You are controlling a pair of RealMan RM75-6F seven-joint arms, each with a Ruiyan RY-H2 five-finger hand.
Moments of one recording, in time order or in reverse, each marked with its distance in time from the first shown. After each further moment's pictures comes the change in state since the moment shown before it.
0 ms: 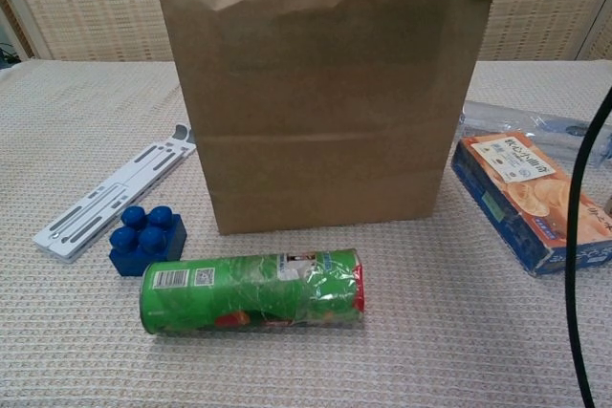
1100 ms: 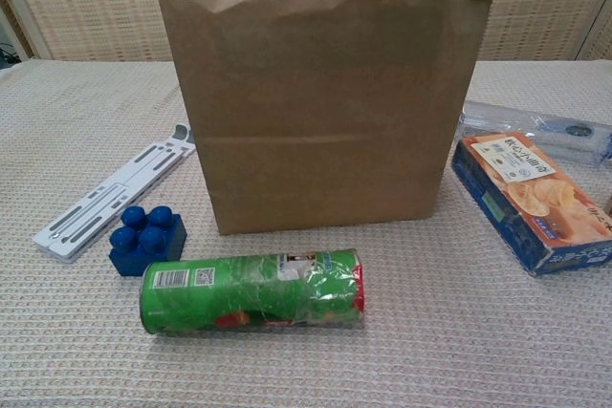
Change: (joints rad) left arm 0.004 -0.007 -0.004 -0.011 -0.010 0.008 0.034; right arm -0.545 0.341 -0.420 0.030 0.154 -0.222 0.512
